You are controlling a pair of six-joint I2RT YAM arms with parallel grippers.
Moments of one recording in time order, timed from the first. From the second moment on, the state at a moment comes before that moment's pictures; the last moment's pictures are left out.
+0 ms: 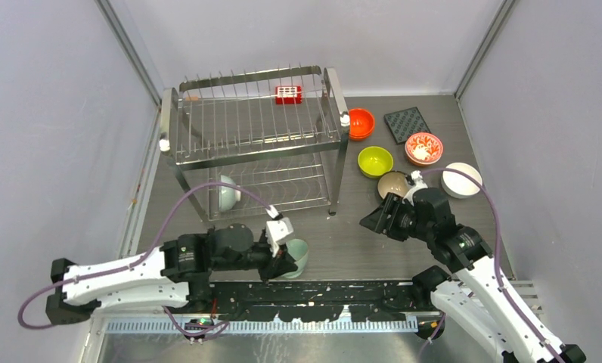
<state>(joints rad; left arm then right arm) -1.28 0.67 0.68 -0.44 0.07 -0.32 0.46 0.57 0.65 -0.72 -0.21 0.79</state>
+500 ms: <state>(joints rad) -1.61 1.05 0.82 -0.40 -0.12 -0.04 0.46 0.56 0.58 -0.77 -0.19 0.87</state>
